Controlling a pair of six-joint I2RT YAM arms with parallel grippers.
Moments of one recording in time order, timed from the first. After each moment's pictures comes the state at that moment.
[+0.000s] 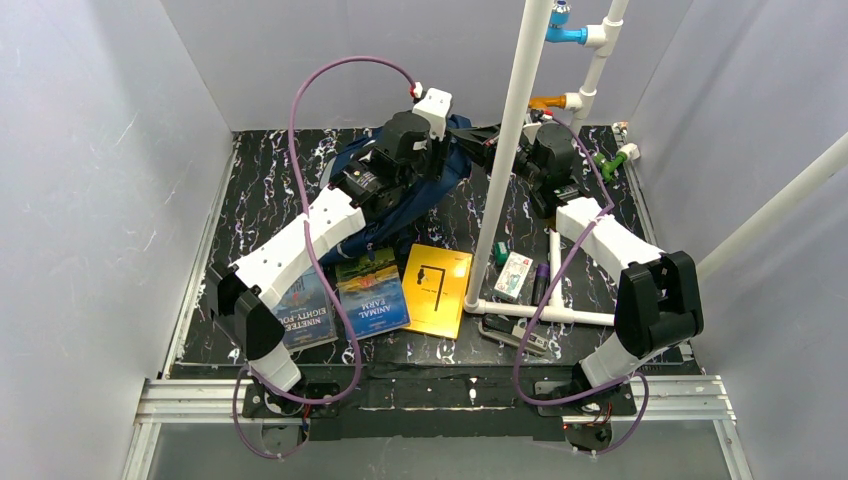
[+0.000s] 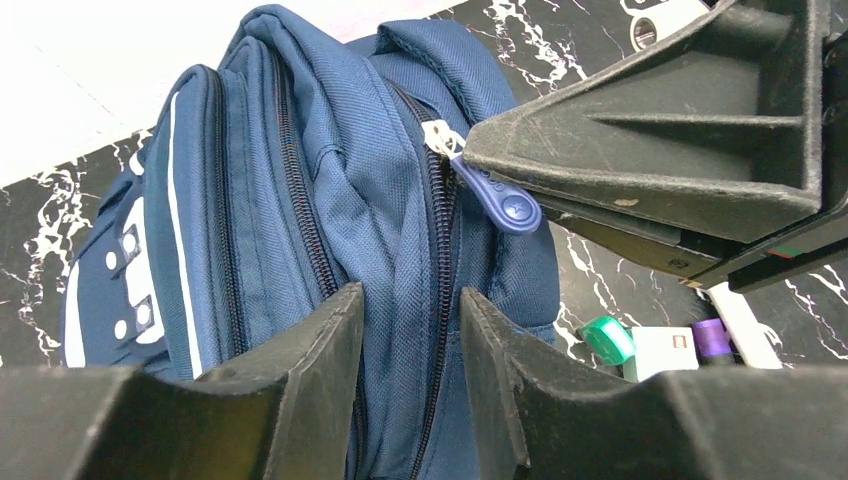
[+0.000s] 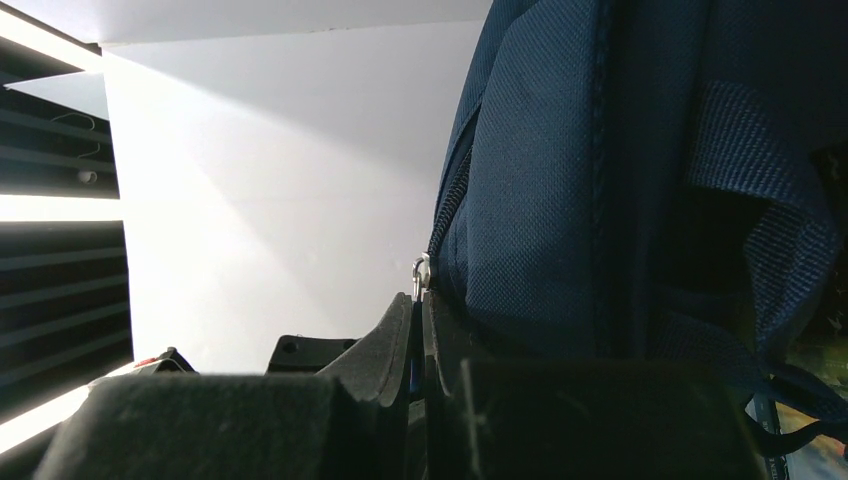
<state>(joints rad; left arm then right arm) -0.74 1.66 1.71 -0.44 -0.29 -0.08 0.37 1.58 1.18 0.44 -0.45 1.65</state>
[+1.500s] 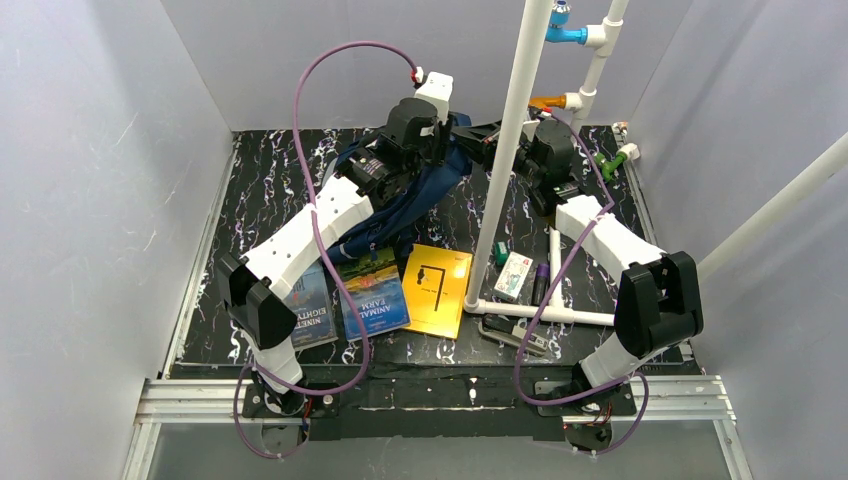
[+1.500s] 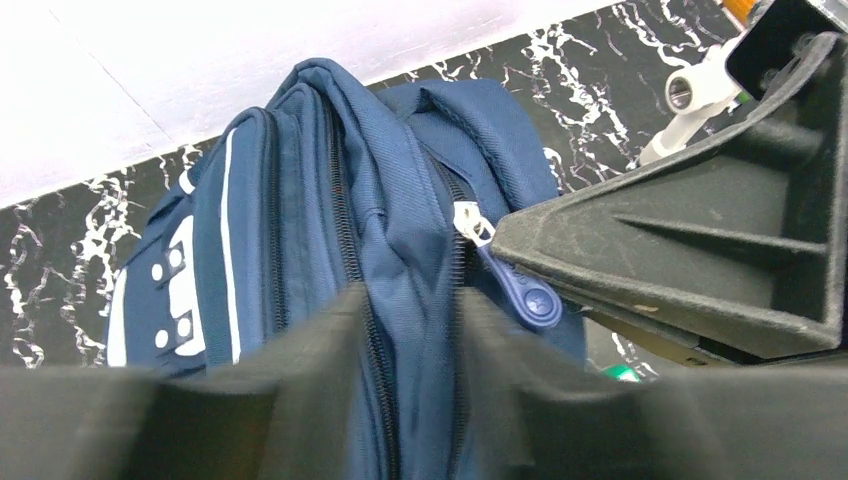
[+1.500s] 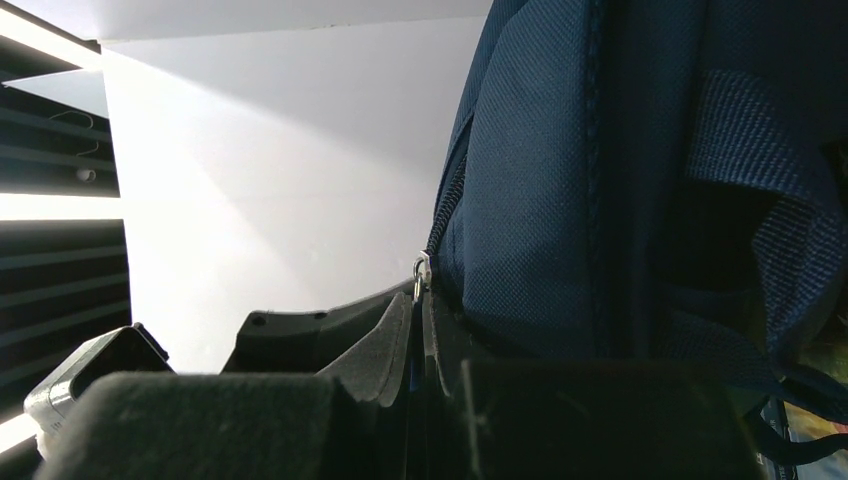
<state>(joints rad) -0.74 1.75 1.86 -0.49 -0.39 -0.08 0.38 1.58 1.21 0.41 -0.45 1.65</state>
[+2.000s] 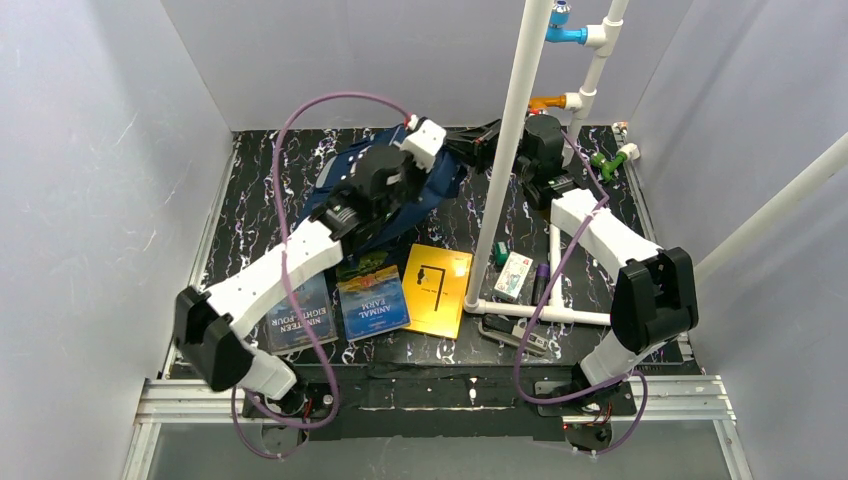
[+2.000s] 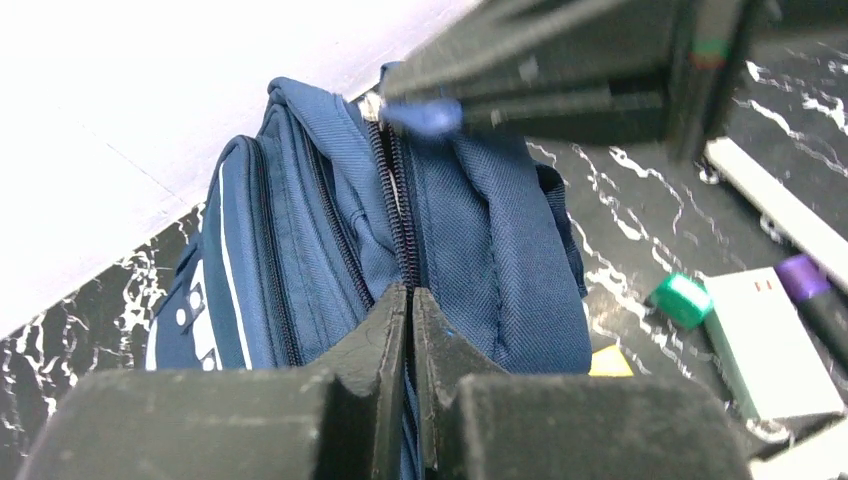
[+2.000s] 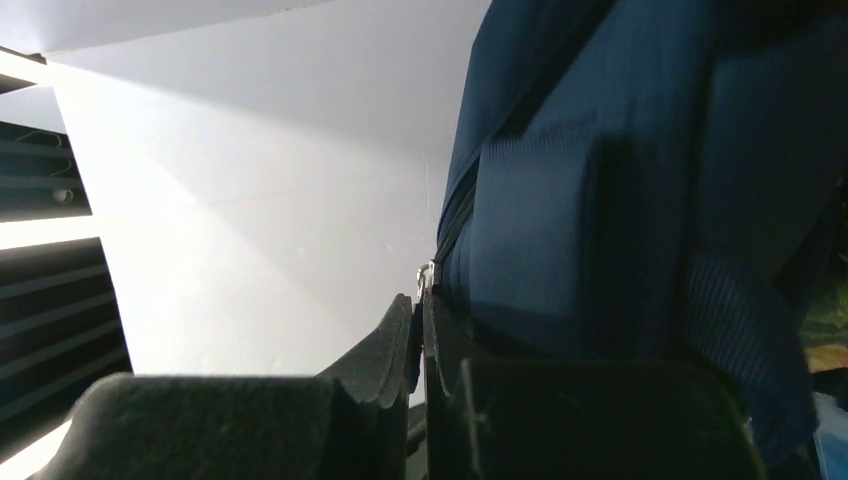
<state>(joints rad) -0.75 1.51 1.42 -0.20 -0.25 0.15 0.41 1.60 1.27 0.27 -0.47 1.67</state>
